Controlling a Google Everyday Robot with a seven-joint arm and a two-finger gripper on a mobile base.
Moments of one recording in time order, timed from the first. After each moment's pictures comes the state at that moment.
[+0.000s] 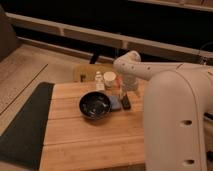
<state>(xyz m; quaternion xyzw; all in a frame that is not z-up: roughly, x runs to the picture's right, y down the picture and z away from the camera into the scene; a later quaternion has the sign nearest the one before) 0.149 0.050 0.859 -0.19 0.30 0.65 0.67</state>
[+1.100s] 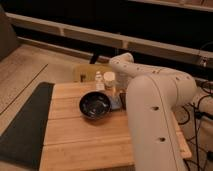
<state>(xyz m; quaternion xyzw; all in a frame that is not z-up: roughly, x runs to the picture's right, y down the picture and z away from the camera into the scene) 0.106 0.049 0.921 -0.27 0.27 0.58 0.72</state>
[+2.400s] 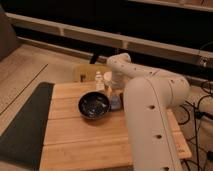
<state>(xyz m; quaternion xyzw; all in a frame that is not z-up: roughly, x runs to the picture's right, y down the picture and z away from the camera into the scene) 0.077 0.051 0.934 -0.31 0.23 0.56 0.73</state>
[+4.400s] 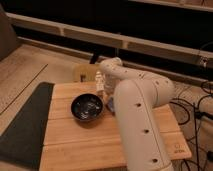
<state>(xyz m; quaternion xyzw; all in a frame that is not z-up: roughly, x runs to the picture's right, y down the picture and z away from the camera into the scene) 0.047 0.078 0.949 -0.36 0.24 0.49 0.75</state>
